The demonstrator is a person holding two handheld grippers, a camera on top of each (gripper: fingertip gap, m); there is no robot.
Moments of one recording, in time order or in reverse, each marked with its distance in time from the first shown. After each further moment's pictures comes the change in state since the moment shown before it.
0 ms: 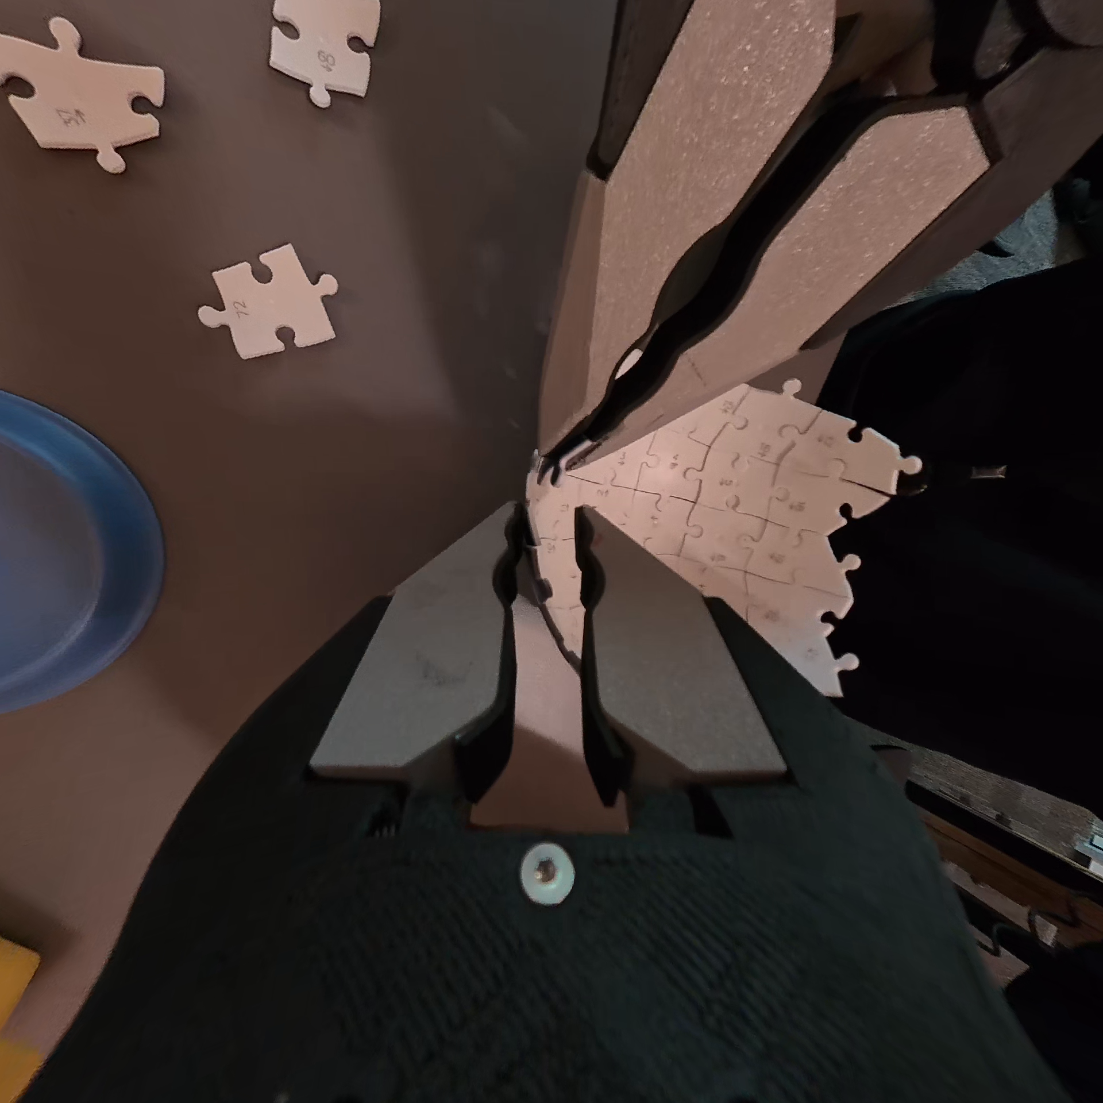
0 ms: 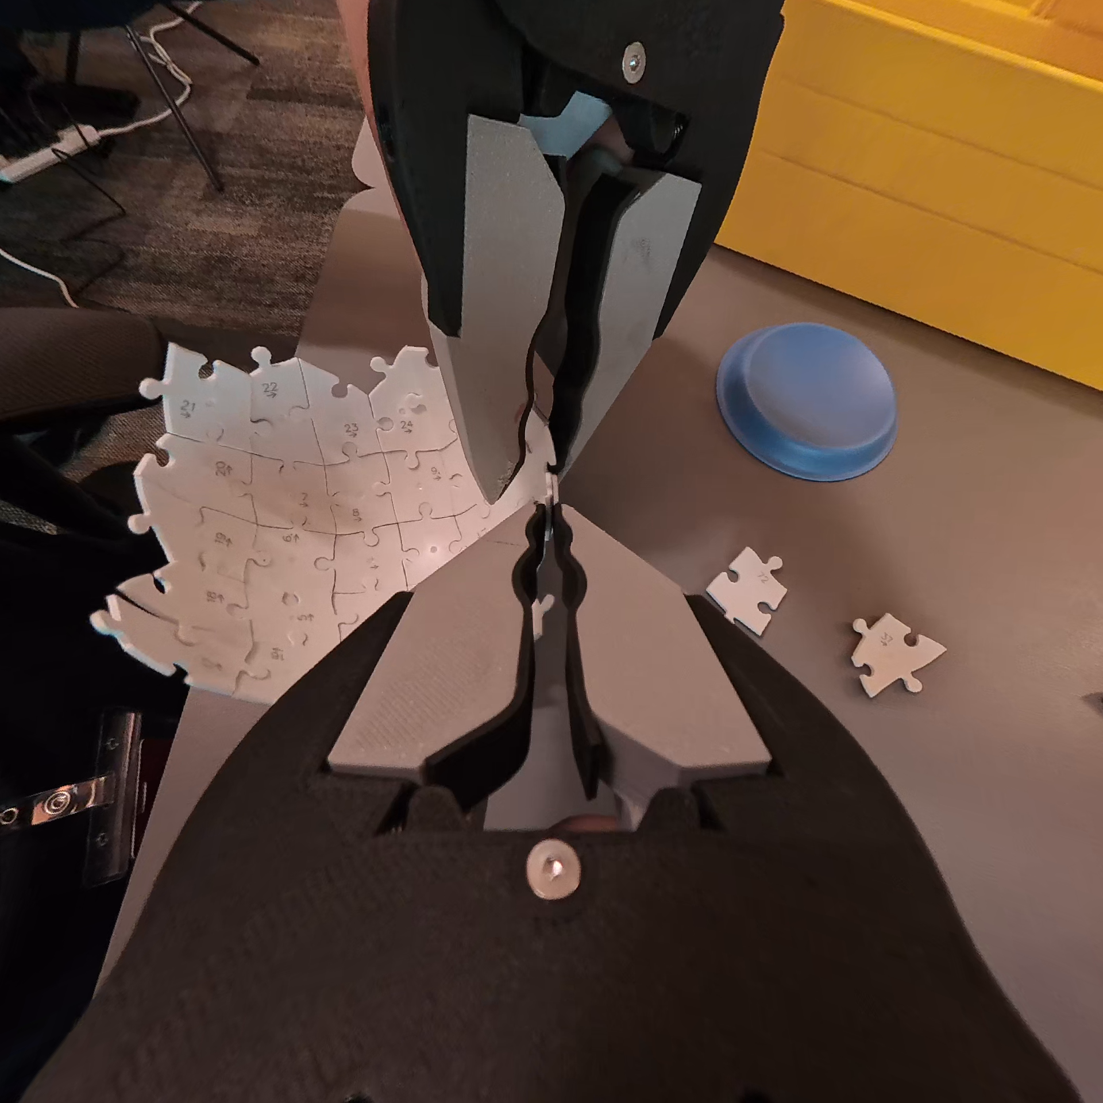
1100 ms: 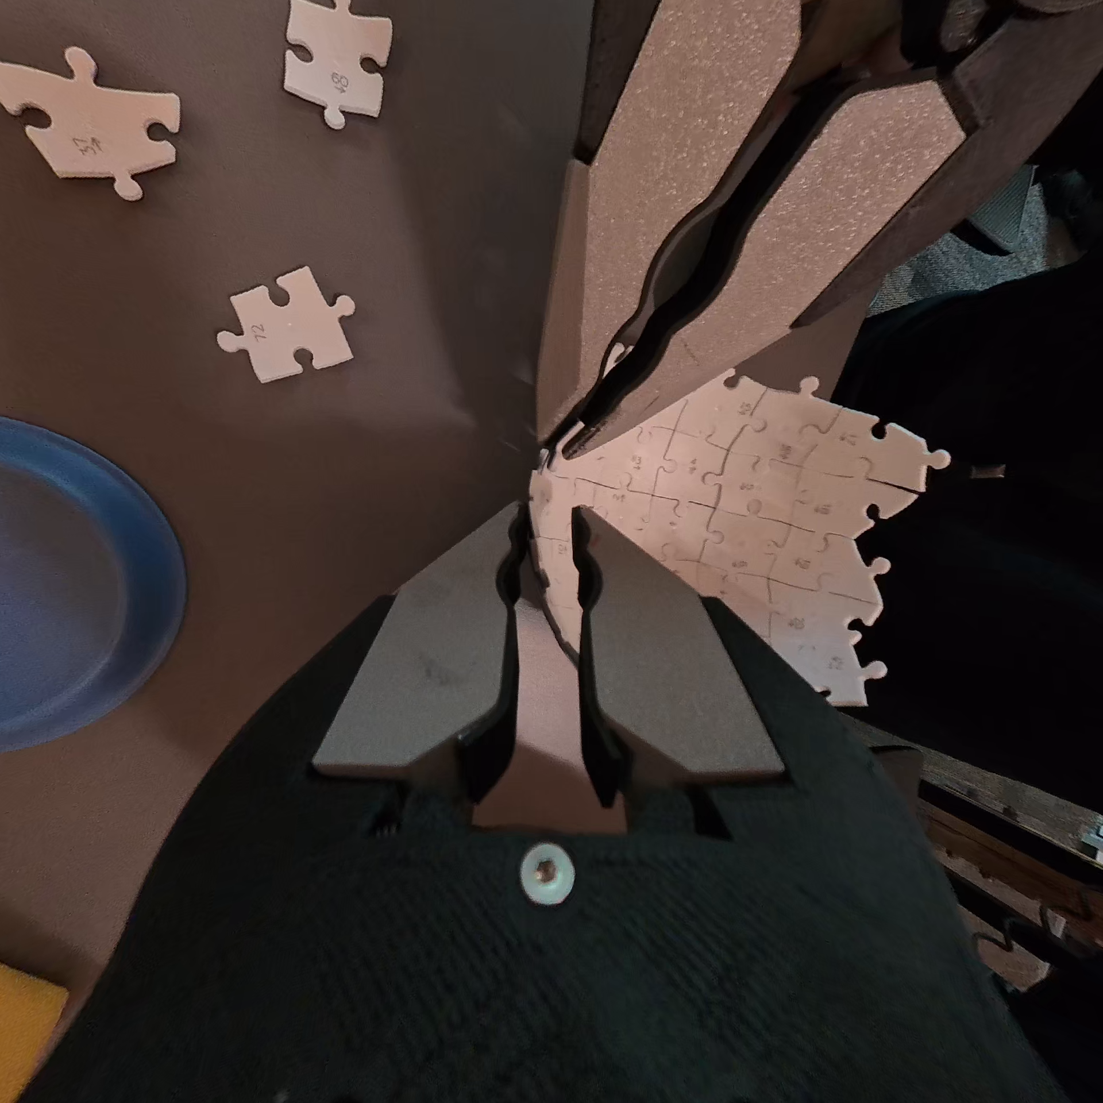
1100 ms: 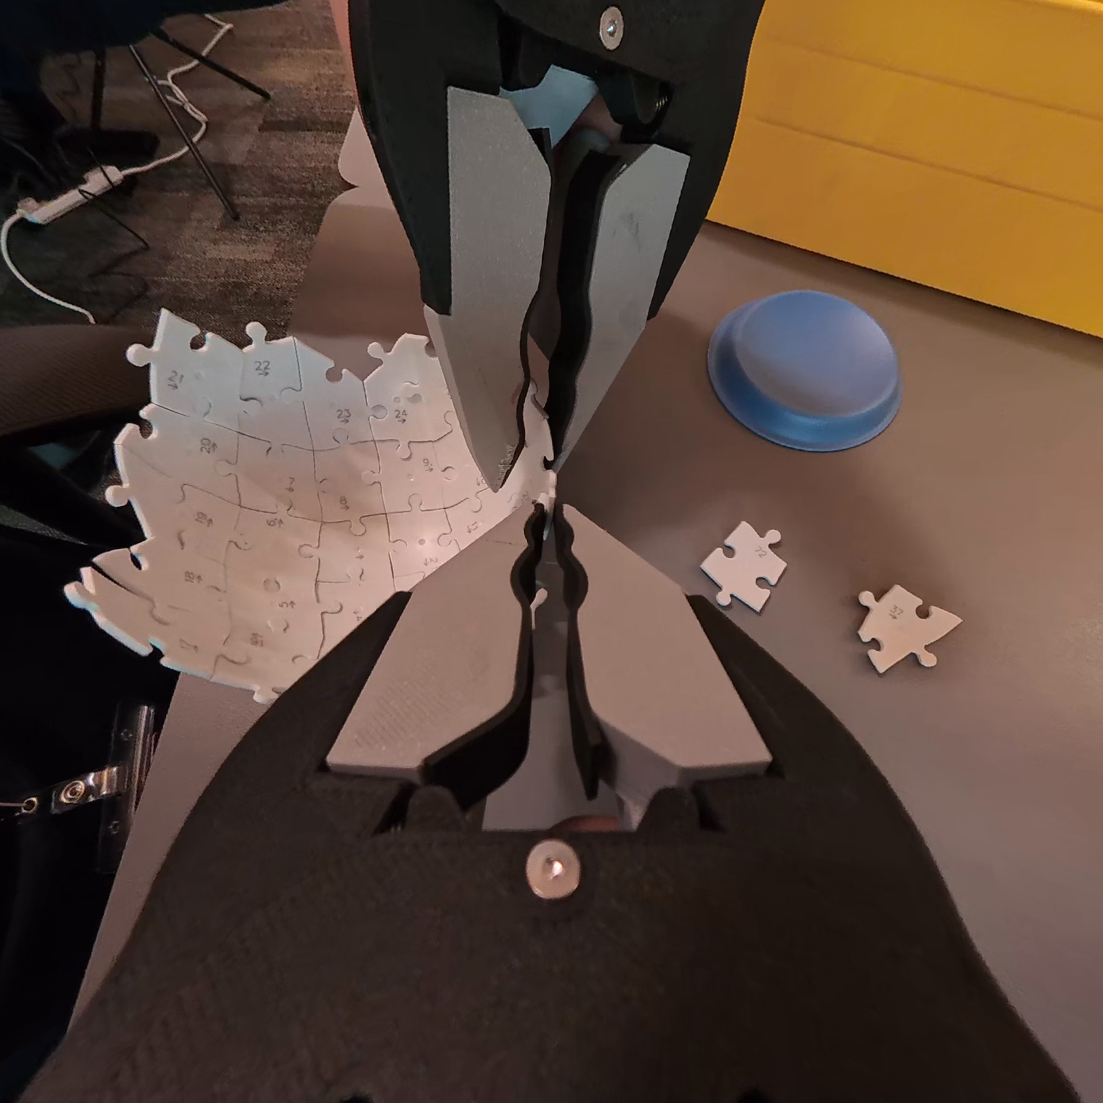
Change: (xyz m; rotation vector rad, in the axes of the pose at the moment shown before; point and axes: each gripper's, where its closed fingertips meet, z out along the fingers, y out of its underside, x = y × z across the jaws) left arm -0.007 -0.004 0.003 0.005 0.015 0.017; right arm 0.007 0.010 0.000 0.016 -0.014 0.051
